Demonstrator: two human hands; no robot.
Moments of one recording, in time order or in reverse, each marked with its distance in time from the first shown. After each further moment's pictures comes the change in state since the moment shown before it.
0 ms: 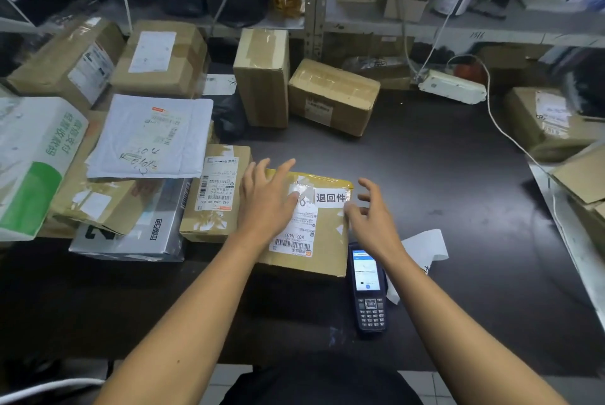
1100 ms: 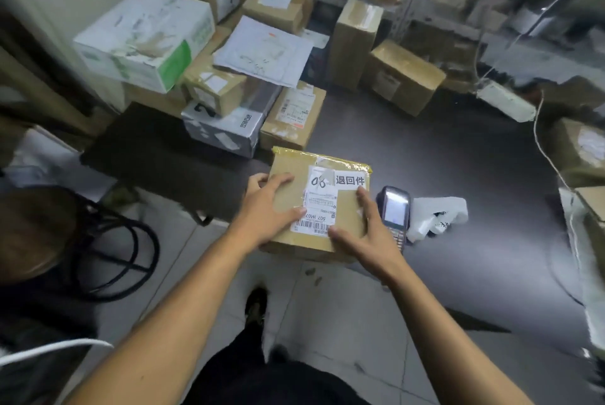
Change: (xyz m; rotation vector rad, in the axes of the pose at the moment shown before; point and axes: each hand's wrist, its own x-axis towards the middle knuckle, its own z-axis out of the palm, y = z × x) left_hand -0.240 -0.073 -0.020 -0.451 0.041 -0.242; right_hand -0.197 0.020 0.033 -0.107 -0.381 -0.196
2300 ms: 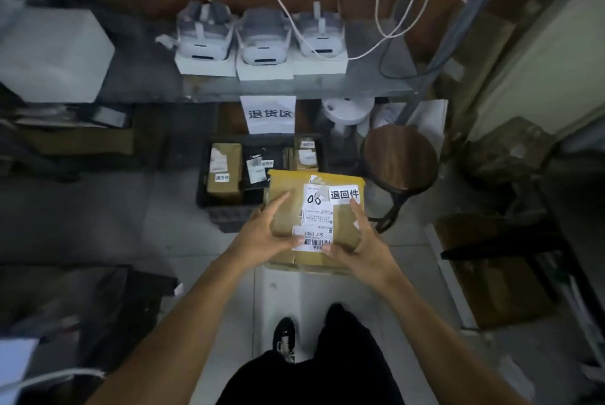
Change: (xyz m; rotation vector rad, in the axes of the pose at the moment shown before) left_hand -0.531 -0.389 -0.248 -0.447 0.725 -0.704; right_hand -0.235 -0.174 0.565 -0.474 -1.054 -0.455
